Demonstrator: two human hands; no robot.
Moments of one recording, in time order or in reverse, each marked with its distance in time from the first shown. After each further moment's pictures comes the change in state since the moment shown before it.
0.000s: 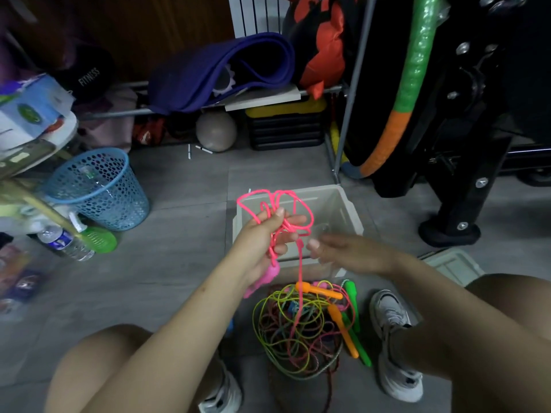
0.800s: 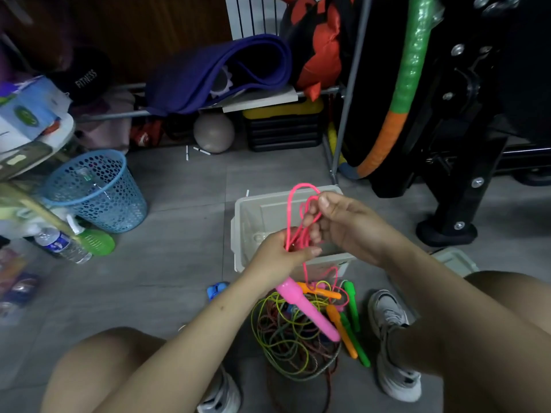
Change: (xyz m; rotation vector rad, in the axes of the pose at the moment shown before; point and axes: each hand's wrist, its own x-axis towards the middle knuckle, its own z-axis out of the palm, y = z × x) left_hand -0.011 -0.024 0.008 0.672 -0.116 0.174; right_hand 0.016 -0.003 -0.010 0.961 -0.007 -0.517
